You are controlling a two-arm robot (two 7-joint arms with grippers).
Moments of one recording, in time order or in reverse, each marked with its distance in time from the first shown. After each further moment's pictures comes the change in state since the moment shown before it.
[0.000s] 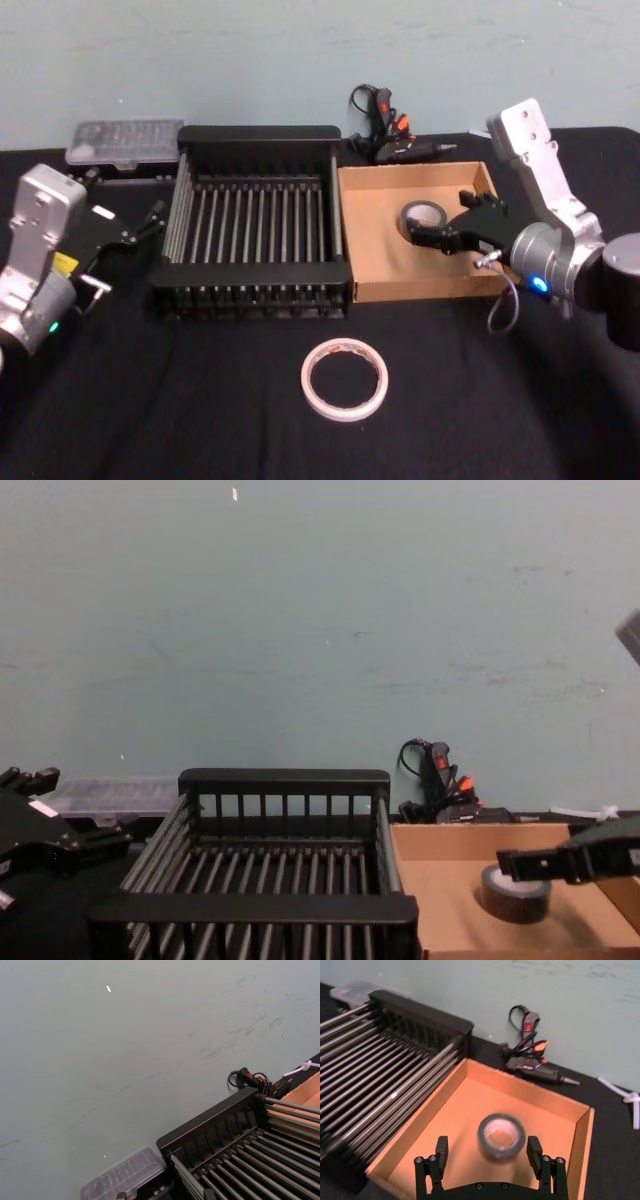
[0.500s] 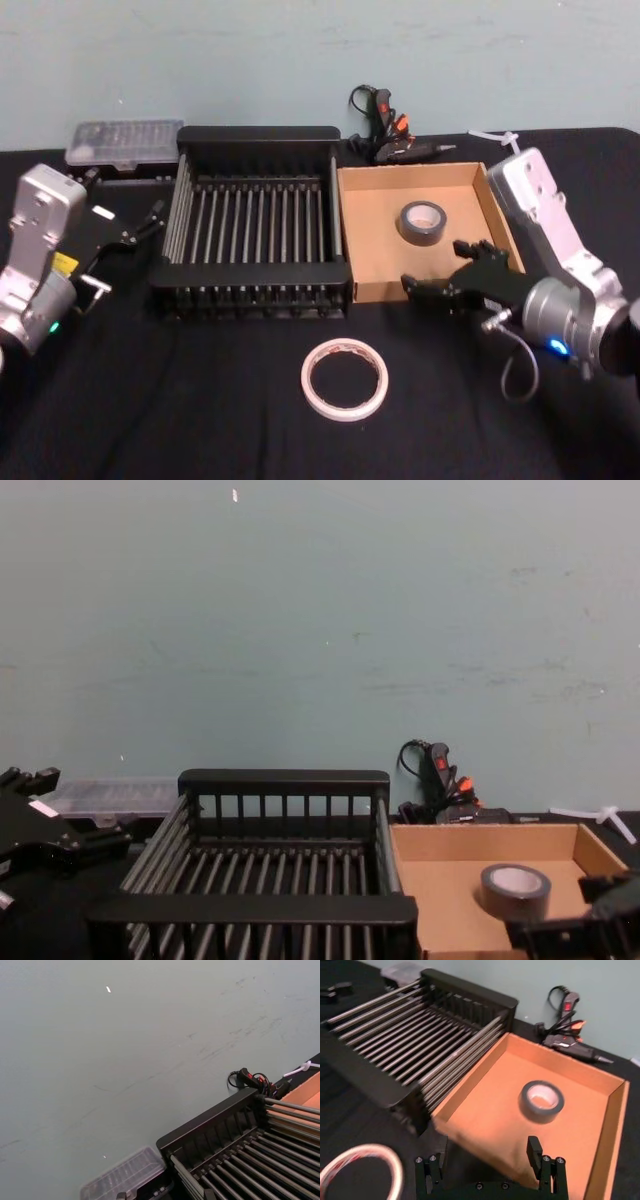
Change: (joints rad) left arm 0.000 0.000 0.000 0.000 0.000 0.000 0.000; right arm -0.195 0.085 -0.002 -0.242 0.027 0.056 0.025
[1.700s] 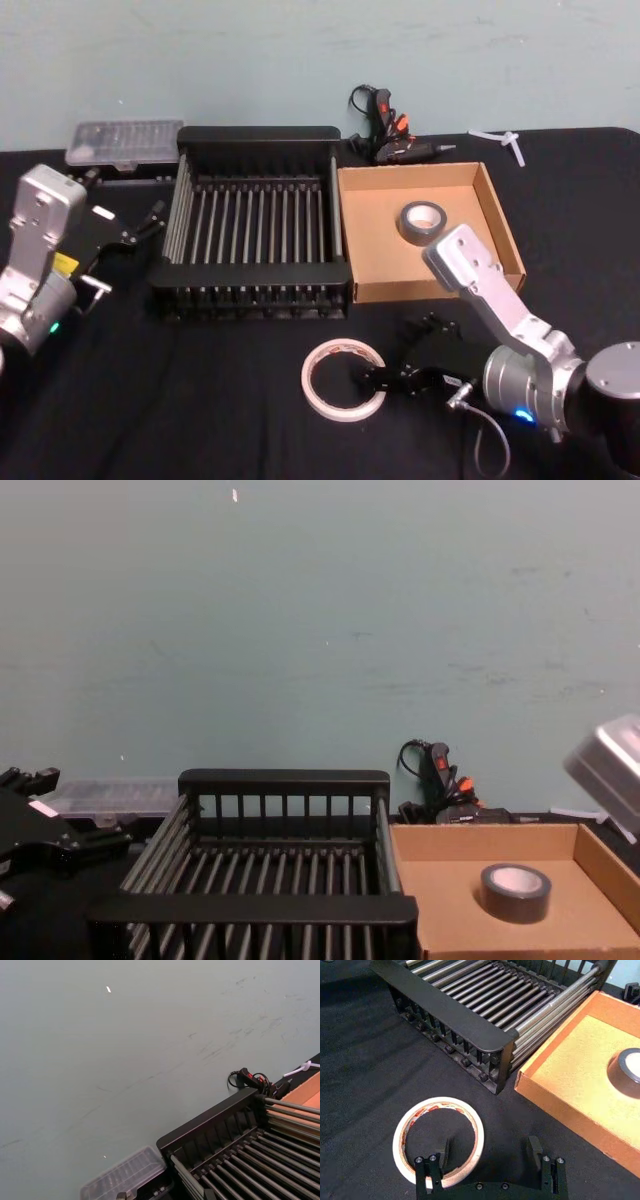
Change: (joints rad) left arm 0.000 0.000 0.000 0.000 0.000 0.000 0.000; right arm -0.056 0.043 -0.133 -0.049 -0.006 0.050 0.034
